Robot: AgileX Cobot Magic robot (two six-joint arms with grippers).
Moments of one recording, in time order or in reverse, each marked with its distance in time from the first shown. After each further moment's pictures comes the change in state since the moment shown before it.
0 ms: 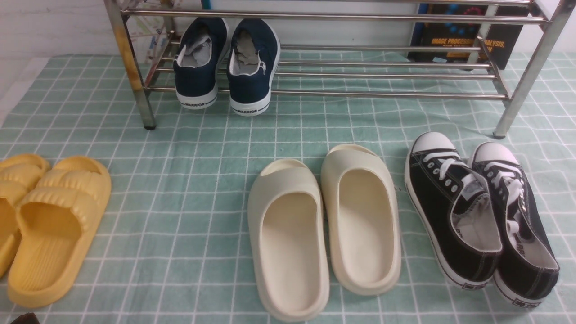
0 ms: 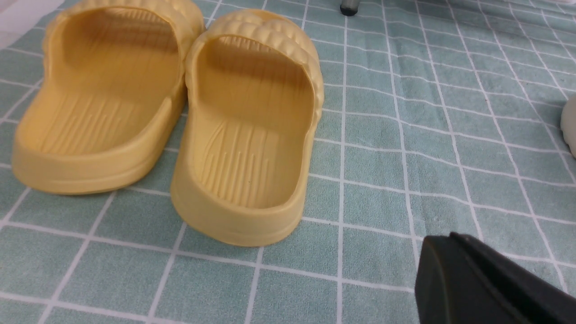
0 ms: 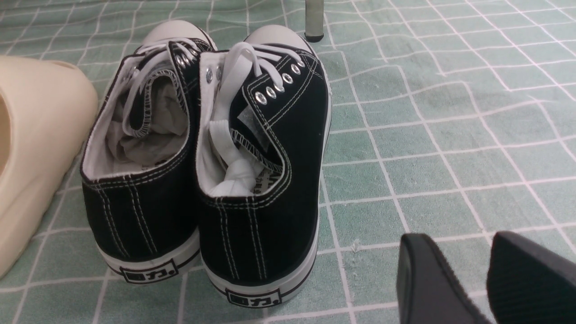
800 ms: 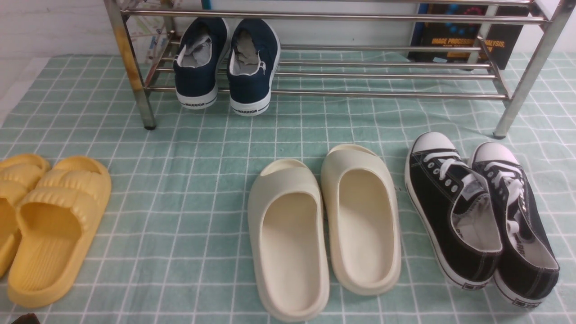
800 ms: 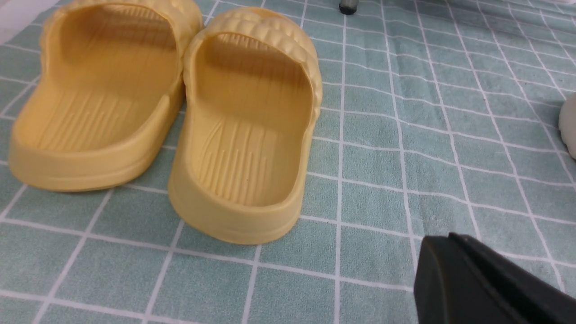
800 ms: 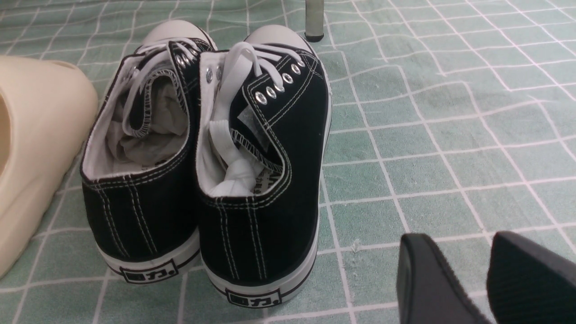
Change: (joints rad) right arm 0.000 0.000 0.000 0.000 0.000 0.000; left arm 0.000 0.000 0.000 -0.008 0.002 -0.001
